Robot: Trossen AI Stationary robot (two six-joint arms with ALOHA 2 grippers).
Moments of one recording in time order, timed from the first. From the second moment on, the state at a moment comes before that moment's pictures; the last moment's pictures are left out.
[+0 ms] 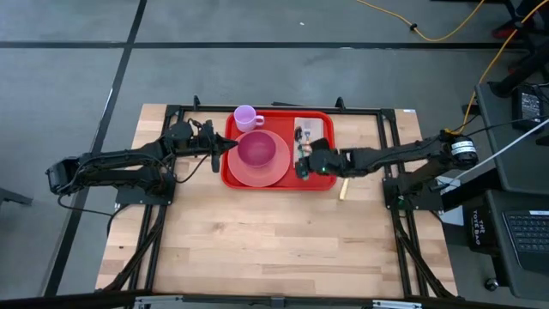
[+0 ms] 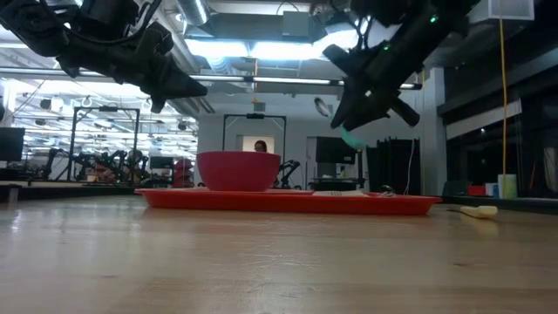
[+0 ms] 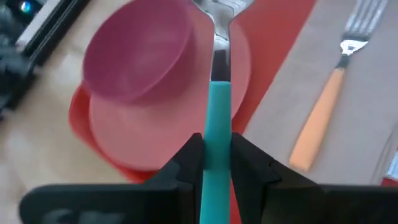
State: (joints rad) left arm 0.49 0.84 0.33 0.30 0.20 -0.08; right arm -0.01 1.46 0.89 -0.25 0.45 0.99
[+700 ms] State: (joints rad) left arm 0.49 0.84 0.33 0.31 0.20 -0.08; right arm -0.28 1.60 0.99 -0.28 0.18 1.05
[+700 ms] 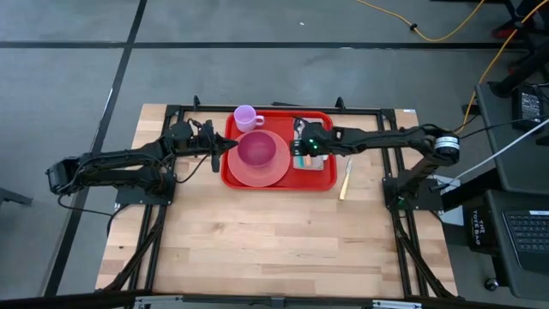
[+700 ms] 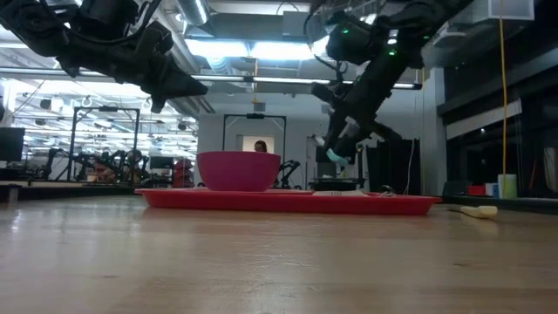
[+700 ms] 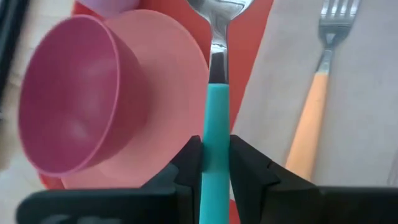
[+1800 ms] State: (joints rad) left arm 0.49 0.84 0.33 0.31 0.20 -0.08; right arm -0.40 1.98 1.47 -0.81 0.05 1.17
